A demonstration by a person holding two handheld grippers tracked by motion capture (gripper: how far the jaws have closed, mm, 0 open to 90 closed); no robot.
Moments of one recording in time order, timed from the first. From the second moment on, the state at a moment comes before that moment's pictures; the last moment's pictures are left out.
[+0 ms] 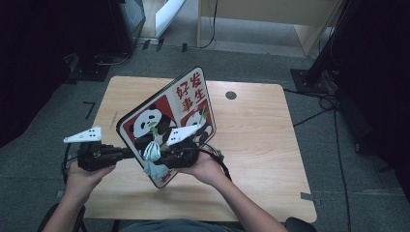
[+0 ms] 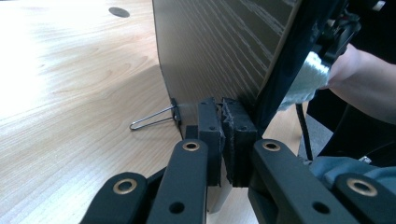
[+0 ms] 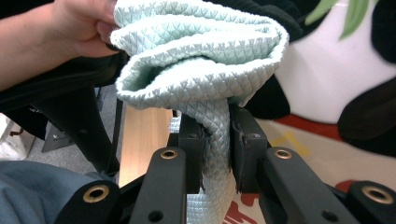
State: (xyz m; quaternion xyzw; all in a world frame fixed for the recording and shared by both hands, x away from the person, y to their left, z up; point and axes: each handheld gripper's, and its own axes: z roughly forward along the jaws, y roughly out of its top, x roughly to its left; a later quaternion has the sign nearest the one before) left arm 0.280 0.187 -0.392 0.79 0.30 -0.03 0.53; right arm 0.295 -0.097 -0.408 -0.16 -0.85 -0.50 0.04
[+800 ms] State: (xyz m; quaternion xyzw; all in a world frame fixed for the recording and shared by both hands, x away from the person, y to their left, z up) left arm 0.282 0.187 -0.393 0.79 0.29 -0.03 0.53; right arm 0.289 -0.110 -0.458 -0.18 -0.86 -0.48 0.06
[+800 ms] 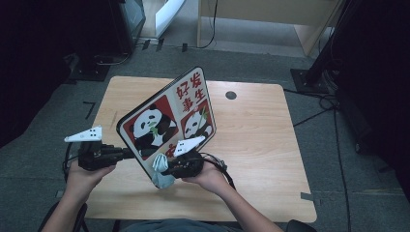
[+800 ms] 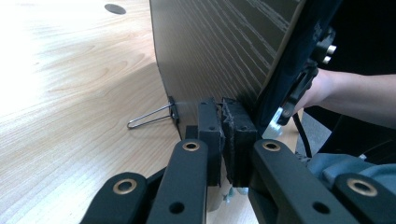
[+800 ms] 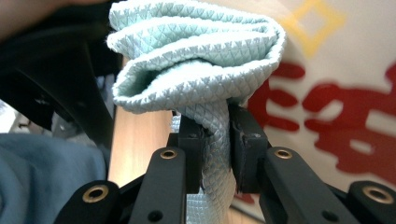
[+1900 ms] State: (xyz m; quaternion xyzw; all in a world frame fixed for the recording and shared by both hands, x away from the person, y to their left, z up) left arm 0.281 0.186 -0.395 0.80 0.29 -0.03 0.53; right arm 0.271 -0.104 -0.446 -0.16 -0.86 -0.48 0.09
